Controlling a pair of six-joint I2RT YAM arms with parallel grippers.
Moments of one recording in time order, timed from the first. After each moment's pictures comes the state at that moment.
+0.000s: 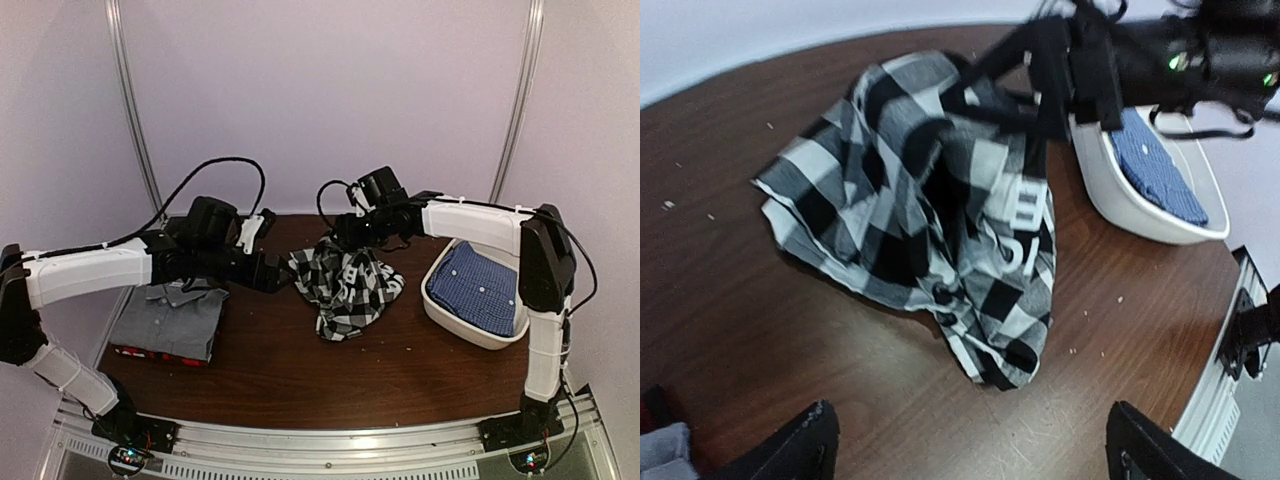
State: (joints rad) left arm -0.72 1.40 1.05 -0.25 0.18 -0.30; right arm 0.65 2.05 1.71 -0.40 -0.06 0.45
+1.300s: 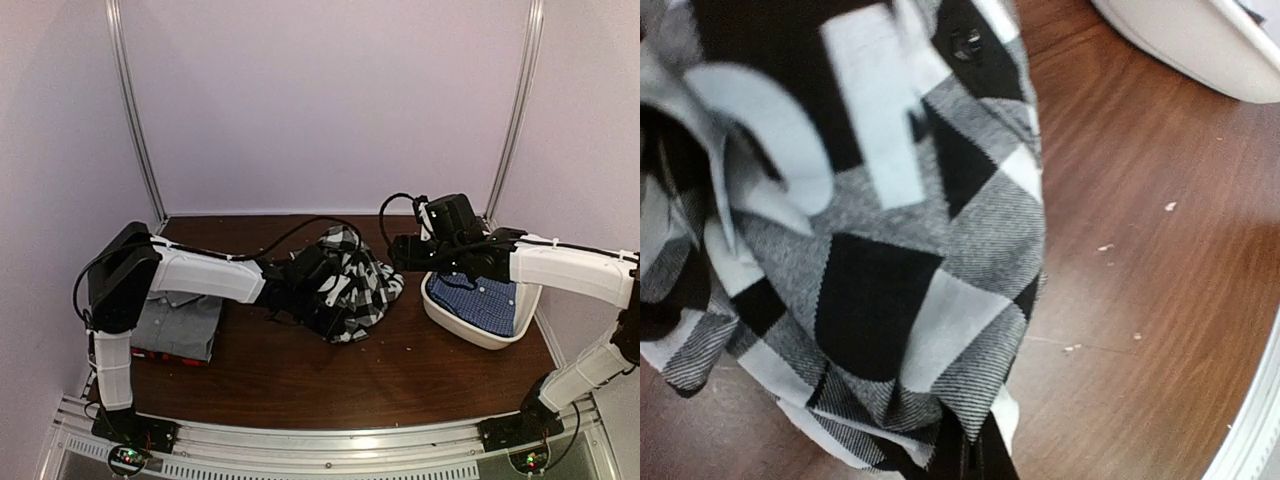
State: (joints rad) left arm -0.97 2.03 1.34 -0.28 0.19 -0.32; right arm 0.68 1.41 1.04 -0.26 0.22 0.48
